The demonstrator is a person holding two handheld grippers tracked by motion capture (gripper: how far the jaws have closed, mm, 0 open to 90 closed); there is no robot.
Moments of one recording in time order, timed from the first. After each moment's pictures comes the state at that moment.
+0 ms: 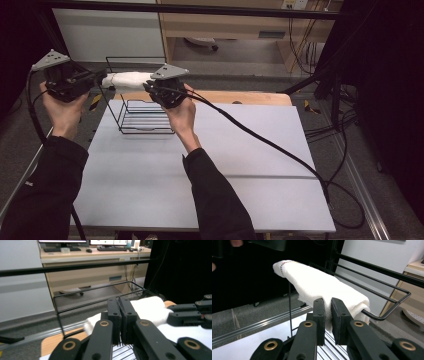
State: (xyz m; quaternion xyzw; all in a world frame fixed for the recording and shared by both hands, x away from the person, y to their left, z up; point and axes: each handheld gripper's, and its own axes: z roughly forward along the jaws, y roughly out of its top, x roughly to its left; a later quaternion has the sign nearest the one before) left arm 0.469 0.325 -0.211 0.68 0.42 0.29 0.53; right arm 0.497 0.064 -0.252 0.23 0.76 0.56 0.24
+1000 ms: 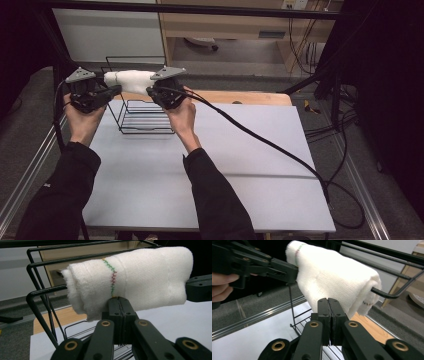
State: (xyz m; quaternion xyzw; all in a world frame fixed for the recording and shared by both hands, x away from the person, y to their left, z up) left arm 0.487 0.315 -0.266 0.71 0.44 0.27 0.48; right arm 0.506 0.068 -0.262 0.26 0.79 0.52 0.21
